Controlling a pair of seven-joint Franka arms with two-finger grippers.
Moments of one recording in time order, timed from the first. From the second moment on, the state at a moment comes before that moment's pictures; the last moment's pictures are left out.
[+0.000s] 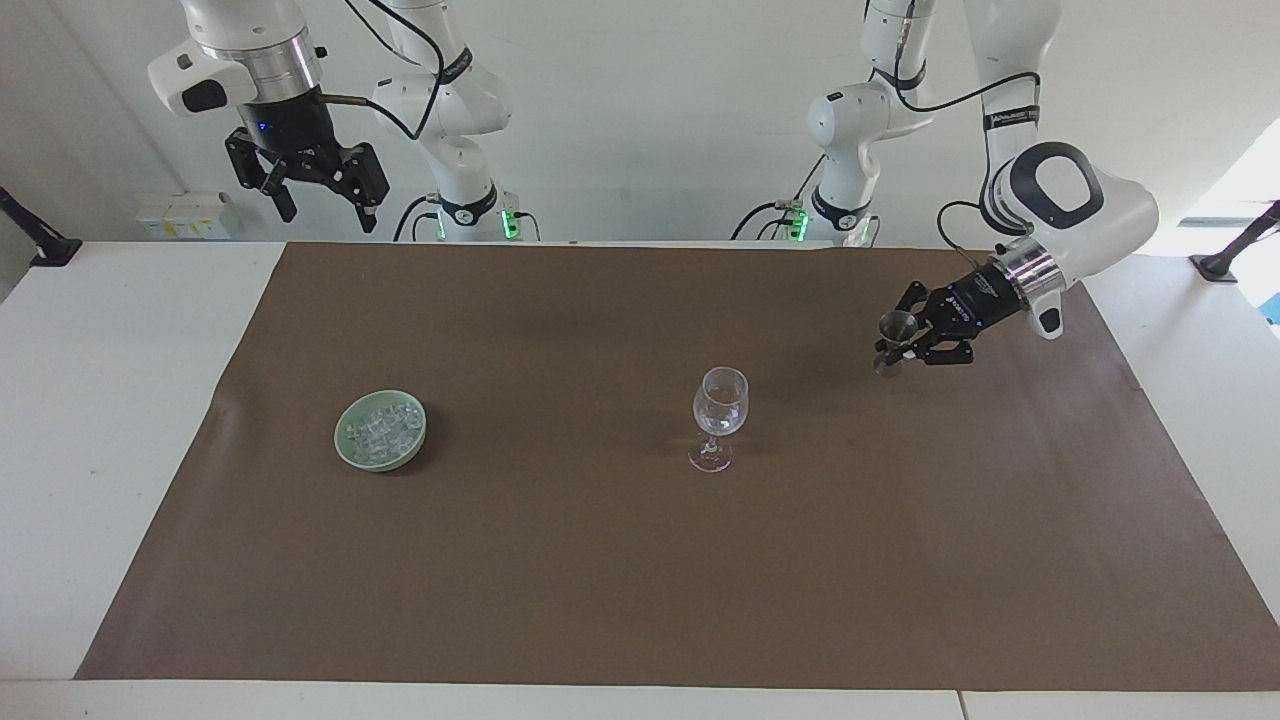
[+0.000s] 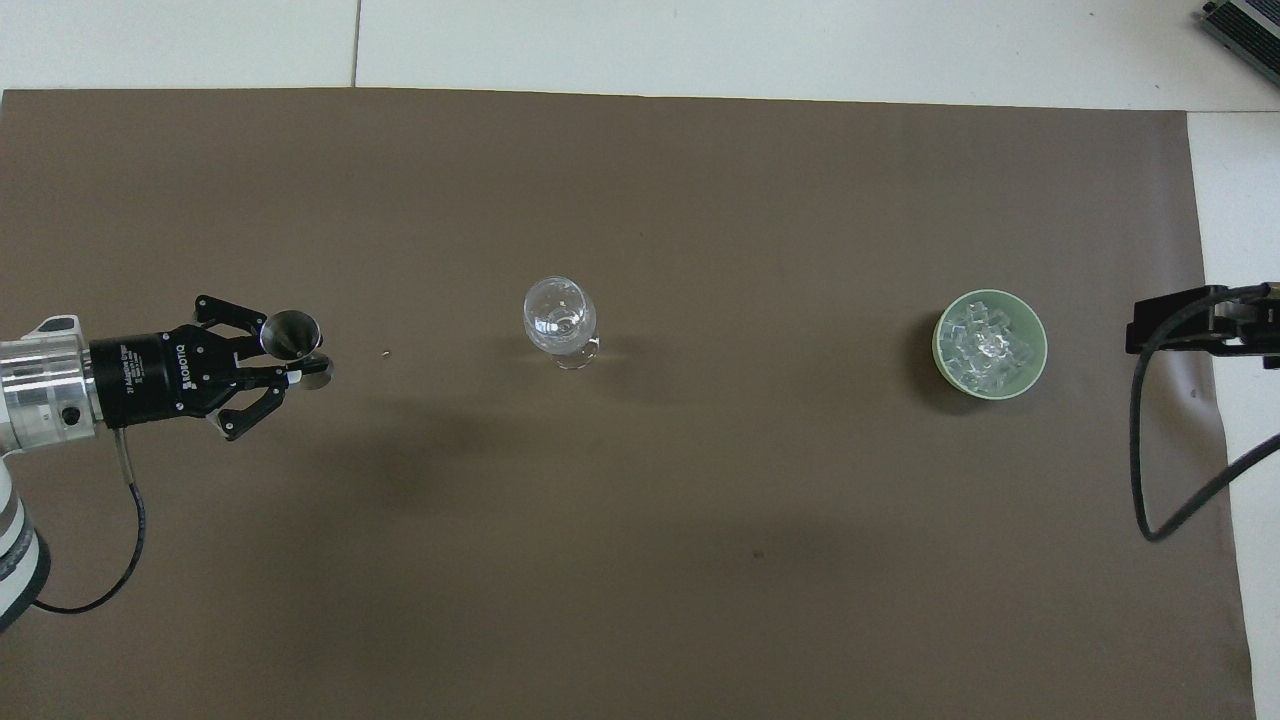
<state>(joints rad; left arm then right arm) 0.25 -0.08 -0.13 -2.24 -1.15 1.95 -1.13 0.06 -0.06 -0.01 -1.50 -0.06 1.47 0.18</state>
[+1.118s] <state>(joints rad) 0.35 -0.08 -0.13 -2.23 -1.06 1.82 -1.09 0.05 -0.09 -0.01 -1.75 -0.06 1.76 0.18</state>
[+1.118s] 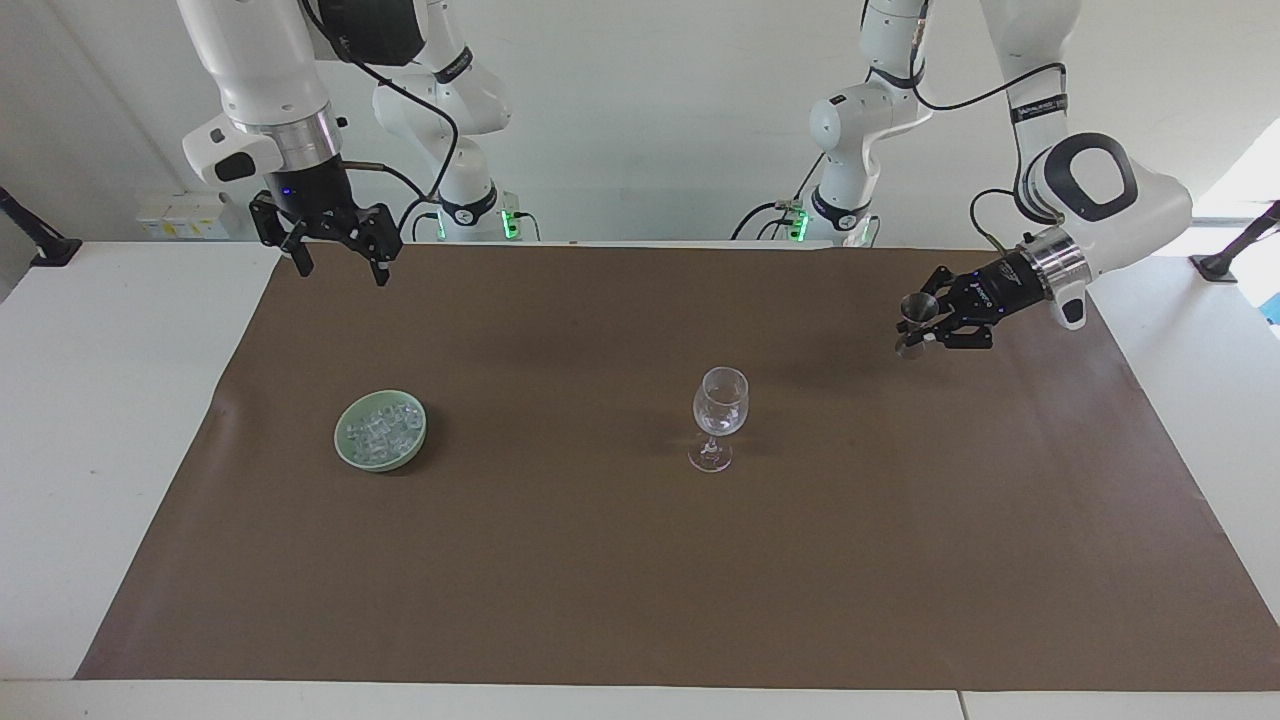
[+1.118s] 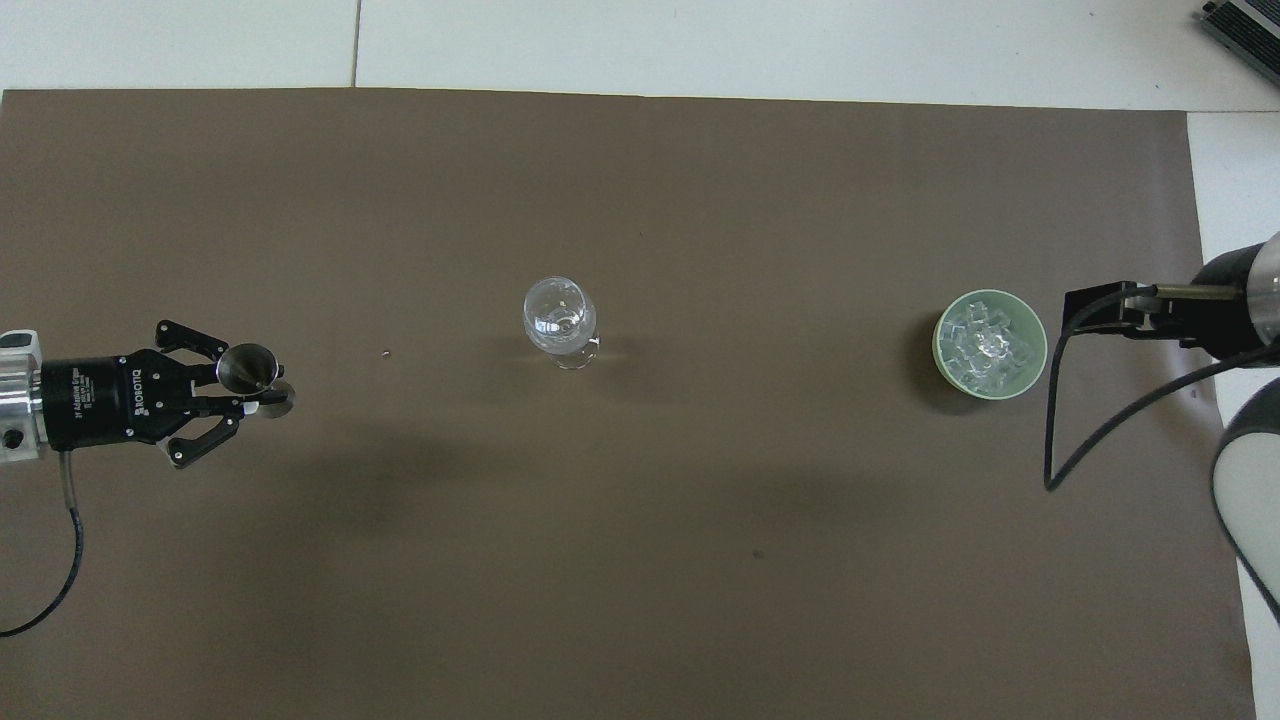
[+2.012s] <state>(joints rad) 0.35 -0.08 -0.14 -2.23 -0.97 1.81 -1.08 -0.01 -0.04 -0.02 -2.12 -0.06 2.23 0.16</state>
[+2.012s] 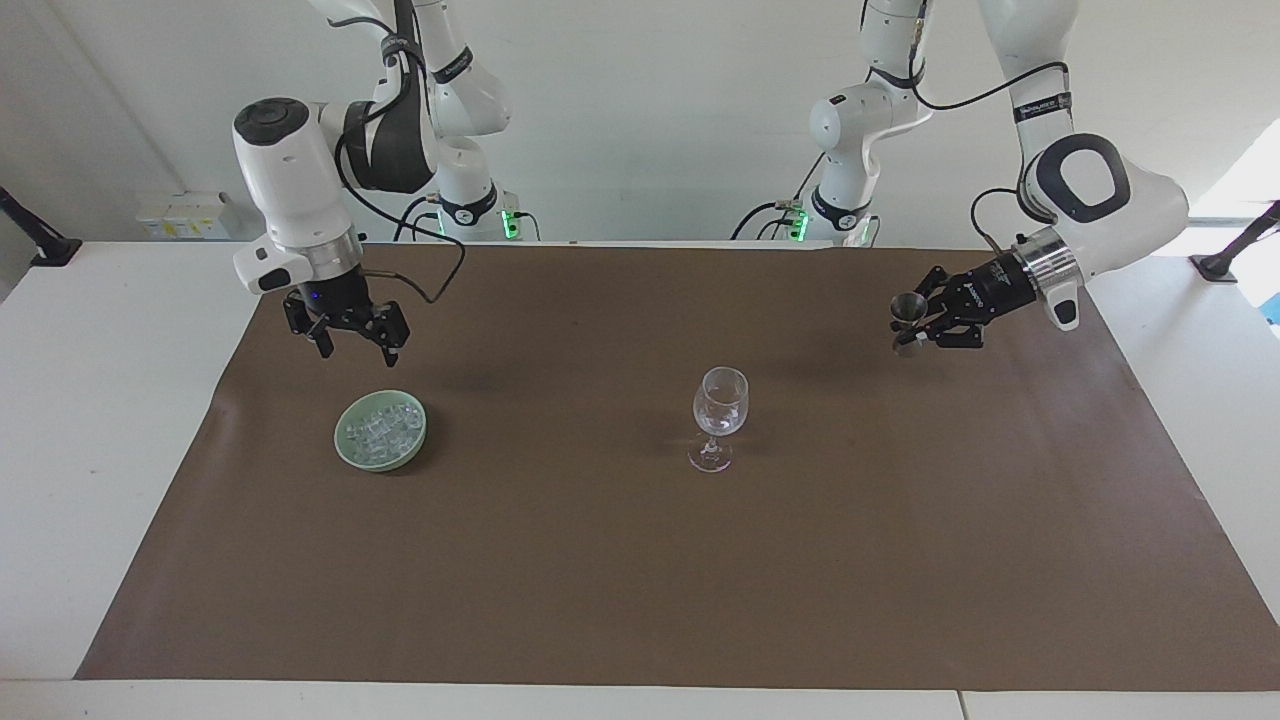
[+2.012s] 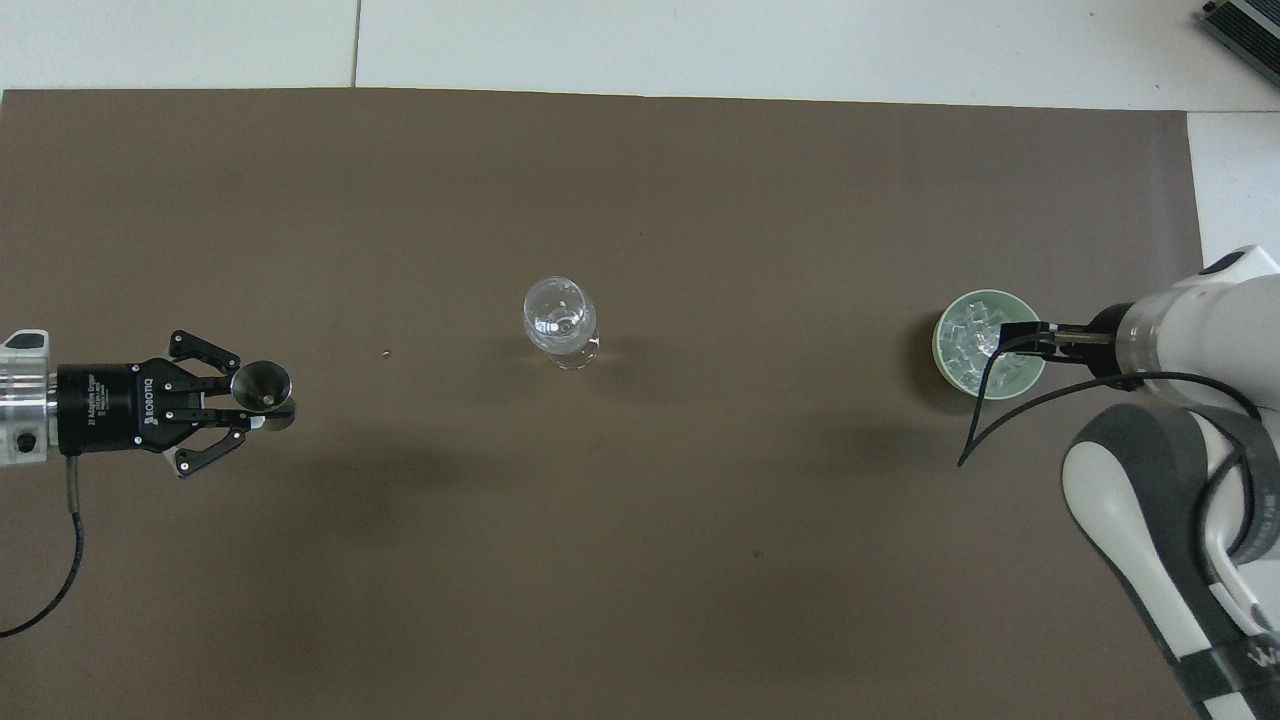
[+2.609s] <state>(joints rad) 0.38 0.02 -0.14 -2.23 -1.11 1.89 -1.05 -0.03 0.14 -0.02 -2.13 -0.06 2.38 0.15</state>
